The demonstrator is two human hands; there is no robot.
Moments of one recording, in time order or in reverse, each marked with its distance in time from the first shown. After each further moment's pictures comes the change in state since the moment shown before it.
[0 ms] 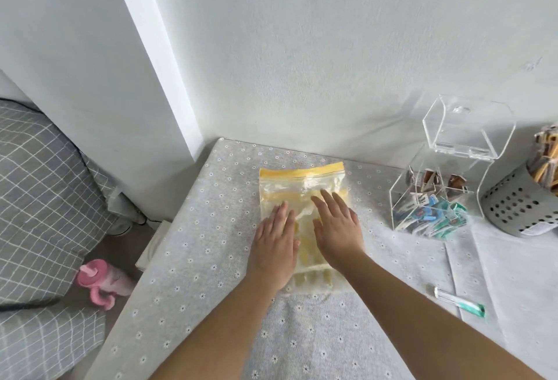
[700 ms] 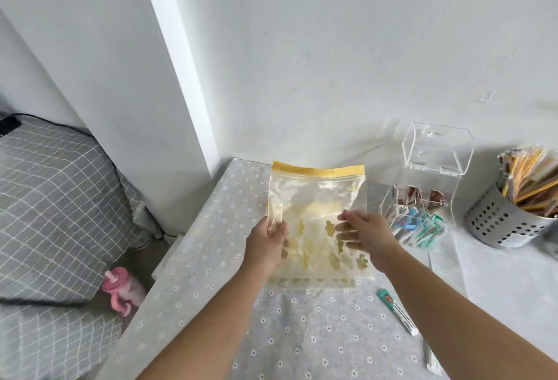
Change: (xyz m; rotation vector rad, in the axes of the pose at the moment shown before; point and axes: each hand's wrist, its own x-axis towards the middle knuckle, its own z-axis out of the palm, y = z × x) left_hand -0.038 0.030 -0.084 -1.119 0.140 -0.516; right_hand -0.041 0.024 -0.094 1.224 -0.112 0.437
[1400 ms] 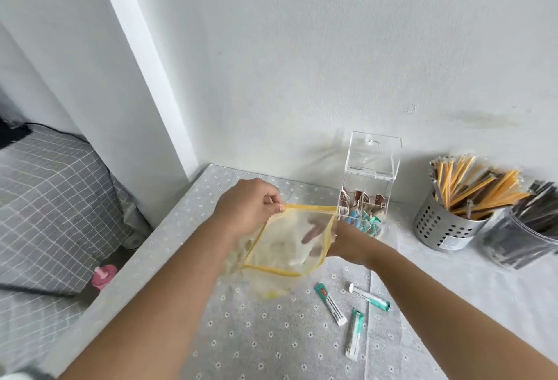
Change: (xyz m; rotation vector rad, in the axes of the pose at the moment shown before) left_hand -0.072 0.136 0.058 0.836 -0.051 0.398; right_hand -0.019 -0.005 -0.115 -0.607 -0.546 -0.343
